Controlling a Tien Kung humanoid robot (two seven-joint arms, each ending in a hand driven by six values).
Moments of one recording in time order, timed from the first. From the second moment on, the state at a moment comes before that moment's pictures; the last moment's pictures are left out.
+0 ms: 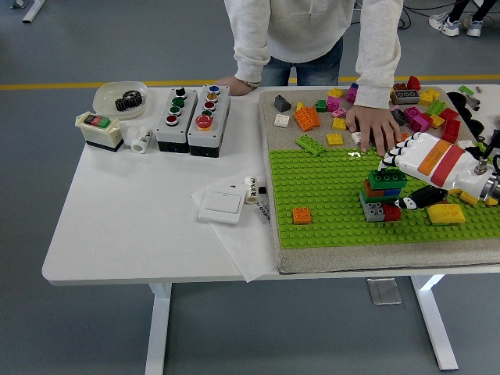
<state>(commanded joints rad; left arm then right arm) -0.20 0.10 -0.70 -0.23 0.98 0.16 0.29 0.98 -0.57 0.07 0.70 -1.73 -0.65 0.65</state>
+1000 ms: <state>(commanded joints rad) -0.19 0.10 -0.70 -0.23 0.99 0.16 0.29 0.96 -0.56 0.06 0.69 -1.74 -0.65 0.65</state>
